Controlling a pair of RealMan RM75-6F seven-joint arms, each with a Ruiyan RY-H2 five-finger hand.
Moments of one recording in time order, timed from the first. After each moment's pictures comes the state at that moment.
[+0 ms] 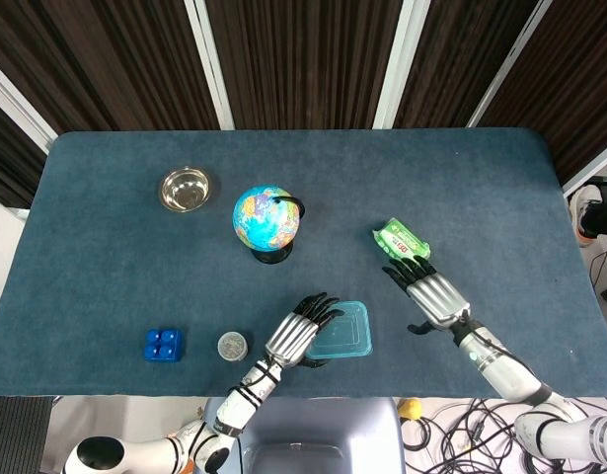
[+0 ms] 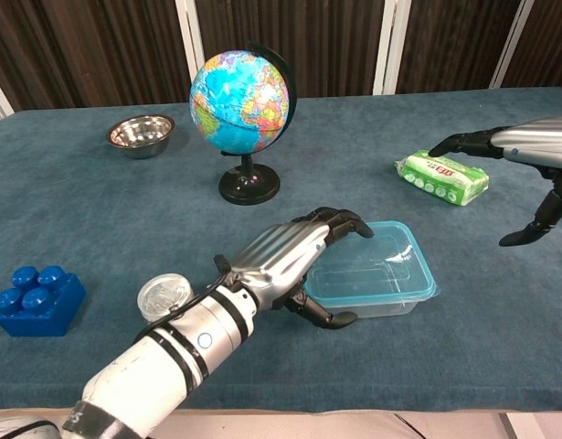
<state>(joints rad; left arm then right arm) -0.77 -2.22 -0.13 -0.90 1.48 1.07 -0.04 0.62 -1.22 0.03 -1.60 -1.37 0.90 -0.20</state>
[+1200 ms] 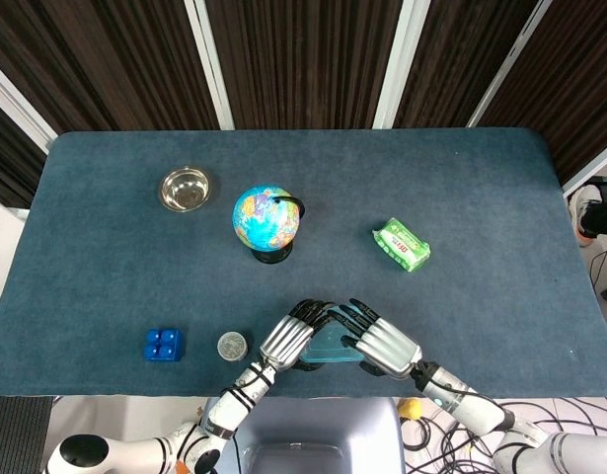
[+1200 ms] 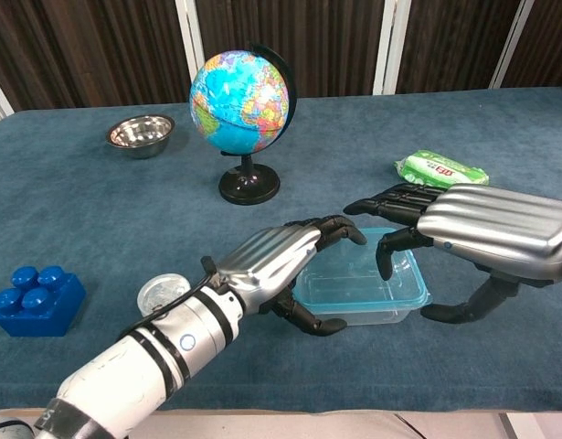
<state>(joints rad) -0.74 -2.14 -0.12 -1.01 1.46 1.03 0.02 0.59 -1.45 -0.09 -1.46 -1.75 1.09 -0.19</state>
